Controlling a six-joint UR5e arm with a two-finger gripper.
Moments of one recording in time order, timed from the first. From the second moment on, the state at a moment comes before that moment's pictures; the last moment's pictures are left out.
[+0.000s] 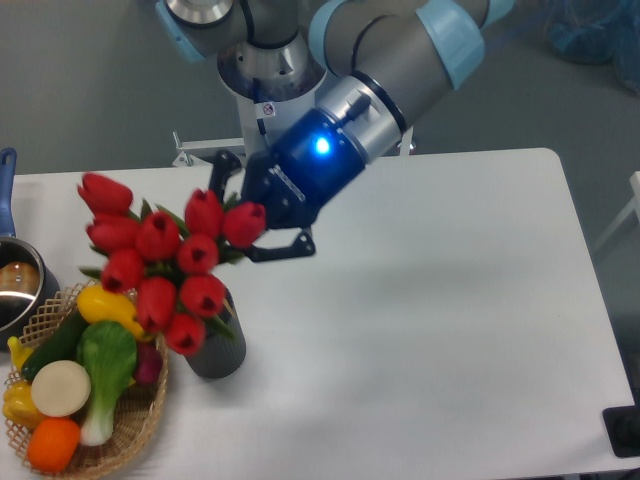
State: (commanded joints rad) arm 2.53 -1.75 -1.63 -0.87 0.27 0.80
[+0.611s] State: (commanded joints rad) arm 2.53 -1.75 -1.71 -0.85 0.27 0.89
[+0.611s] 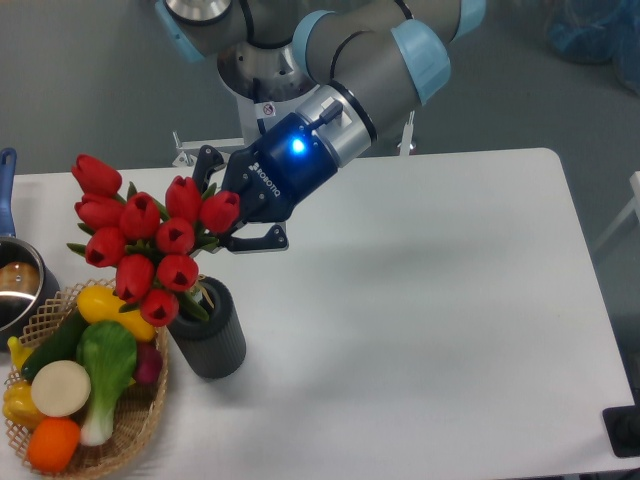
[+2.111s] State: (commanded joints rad) arm 2.52 -1.85 -1.90 -0.84 0.28 1.17
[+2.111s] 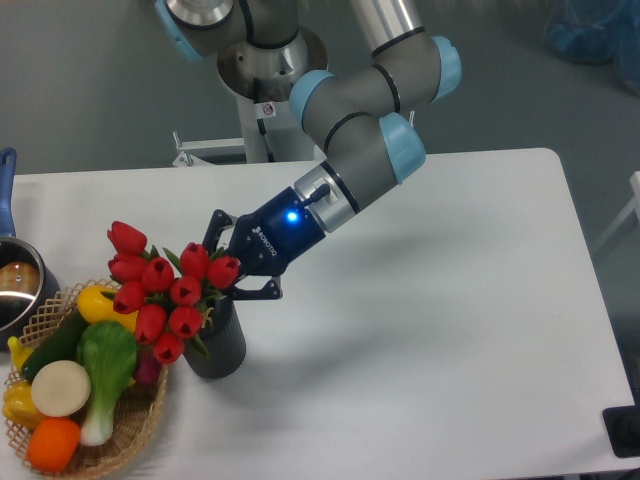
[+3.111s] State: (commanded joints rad) arm 2.59 -1.73 -1.92 -0.84 0.64 1.18
